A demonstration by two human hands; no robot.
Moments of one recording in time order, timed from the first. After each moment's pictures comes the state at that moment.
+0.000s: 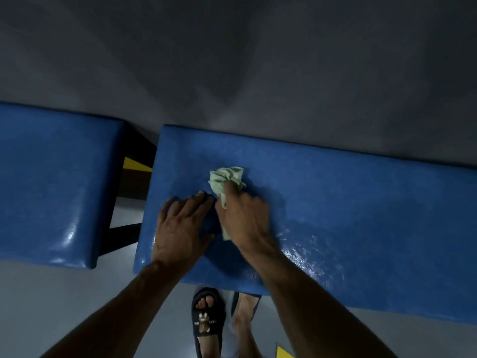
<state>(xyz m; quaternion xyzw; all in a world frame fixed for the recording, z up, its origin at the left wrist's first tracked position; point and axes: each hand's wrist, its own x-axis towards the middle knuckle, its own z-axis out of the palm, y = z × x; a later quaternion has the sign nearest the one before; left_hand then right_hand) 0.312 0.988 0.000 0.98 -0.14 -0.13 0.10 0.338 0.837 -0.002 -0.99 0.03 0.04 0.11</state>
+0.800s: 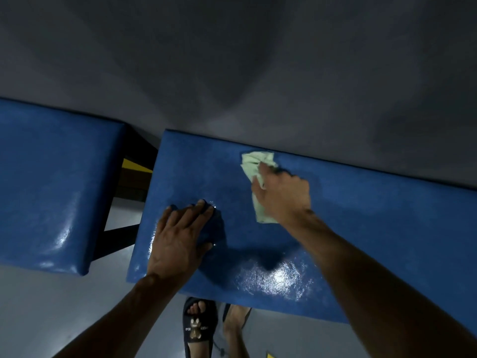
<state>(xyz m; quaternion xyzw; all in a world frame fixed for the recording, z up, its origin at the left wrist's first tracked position) 0.311 0.992 -0.010 0.97 -0.13 -0.13 0.13 0.396 0.761 -0.002 -1.00 -0.02 0.04 0.04</state>
